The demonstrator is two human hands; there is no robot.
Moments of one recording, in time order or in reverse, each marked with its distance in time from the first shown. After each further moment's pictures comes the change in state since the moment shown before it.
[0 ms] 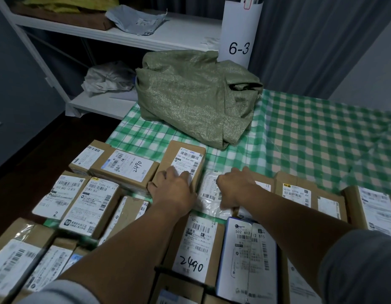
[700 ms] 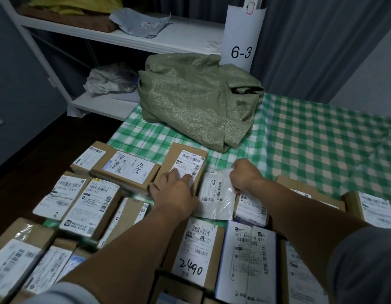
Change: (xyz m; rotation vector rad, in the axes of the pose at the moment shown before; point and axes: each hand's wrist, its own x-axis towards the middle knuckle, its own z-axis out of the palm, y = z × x) left_hand 0.002 -0.002 0.005 -0.044 -0.019 0.010; right_hand 0.020 0.031 -0.003 1.037 0.115 0.371
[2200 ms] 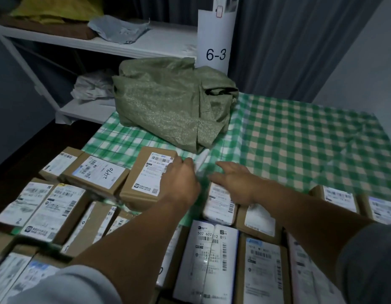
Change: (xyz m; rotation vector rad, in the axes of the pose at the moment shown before) left_hand 0.005 0.107 0.004 -0.081 0.268 0.081; right_hand -0.014 0.072 -0.062 -0.785 -0.206 -0.595
